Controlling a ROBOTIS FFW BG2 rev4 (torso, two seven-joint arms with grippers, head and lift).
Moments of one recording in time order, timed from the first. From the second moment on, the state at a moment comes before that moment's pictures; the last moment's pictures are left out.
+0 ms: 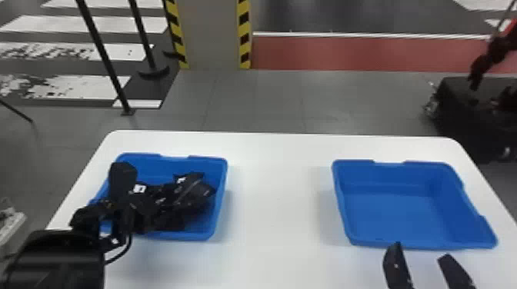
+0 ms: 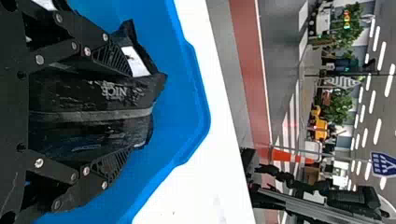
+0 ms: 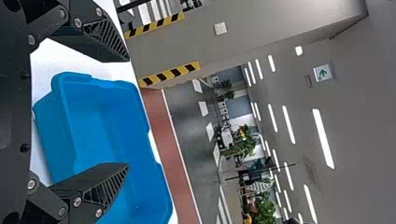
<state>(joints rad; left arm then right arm) -0.04 0.14 0.23 -1.40 -0.22 0.25 -0.88 0.80 -0.01 0.05 -1.95 -0.28 -0.39 0.03</state>
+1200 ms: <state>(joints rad) 0.20 0.13 0.22 -1.93 0.05 0.51 -1.07 0.68 -0.01 0.06 -1.97 -0.36 -0.26 0.31</state>
